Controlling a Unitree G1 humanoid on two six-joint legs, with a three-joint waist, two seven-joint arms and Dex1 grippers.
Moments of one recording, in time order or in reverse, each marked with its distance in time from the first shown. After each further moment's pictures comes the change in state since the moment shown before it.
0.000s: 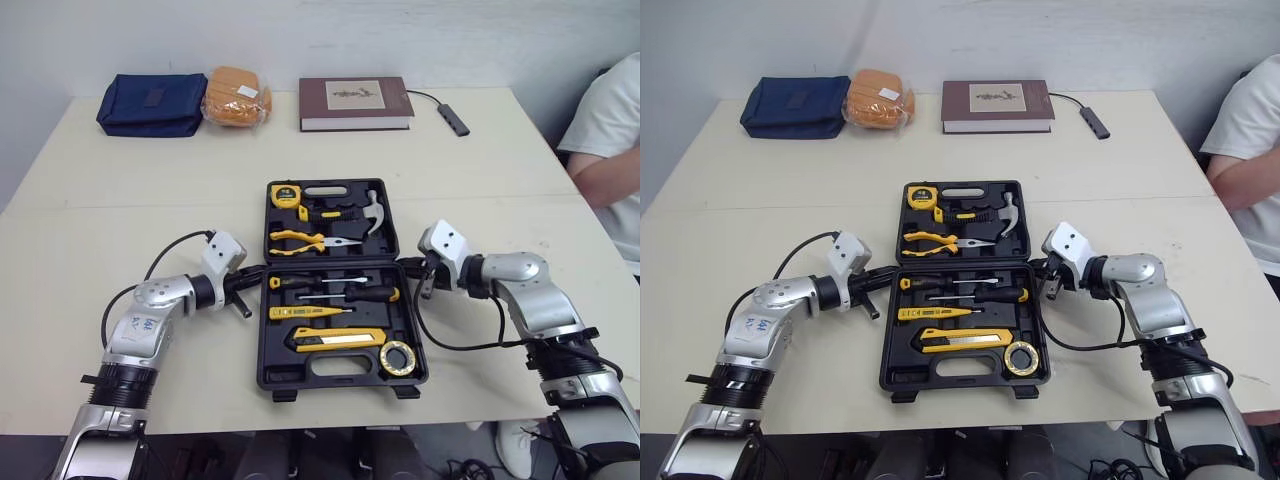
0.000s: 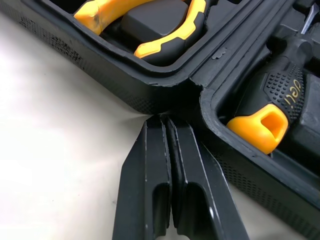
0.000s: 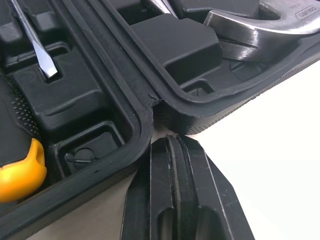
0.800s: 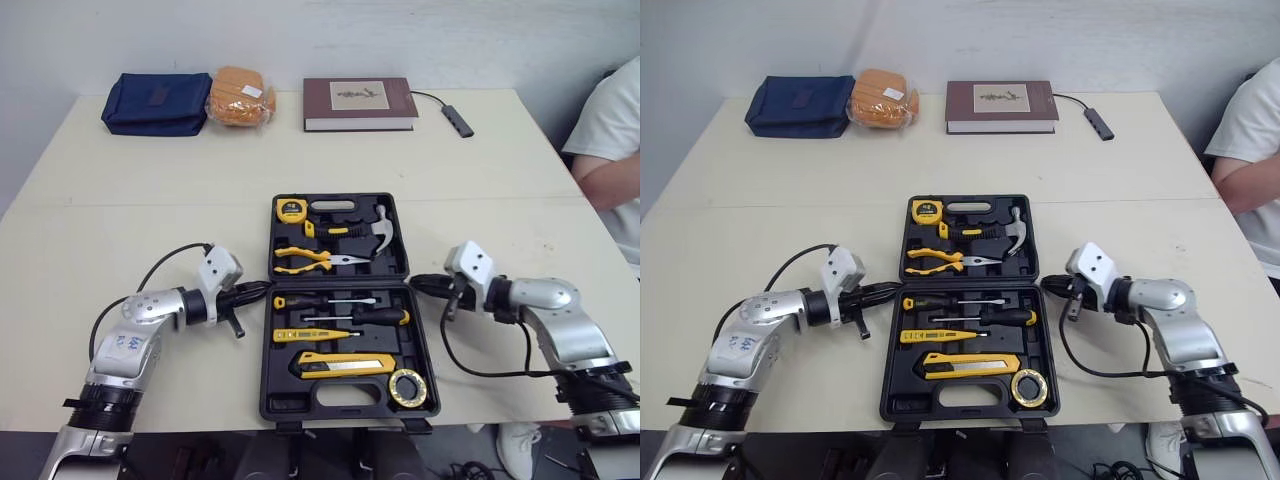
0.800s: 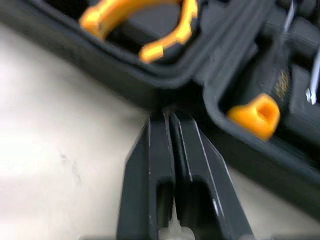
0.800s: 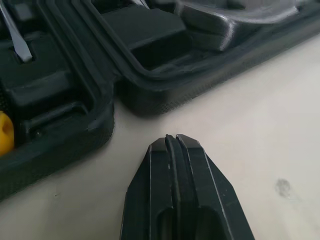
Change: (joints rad) left arm 0.091 0.053 -0.006 -0.099 -0.057 -0.024 -0.078; right arm 0.191 -0.068 -0.057 -0.130 0.099 -0.057 0.003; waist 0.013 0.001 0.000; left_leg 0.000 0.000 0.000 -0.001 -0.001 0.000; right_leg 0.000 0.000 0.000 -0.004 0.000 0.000
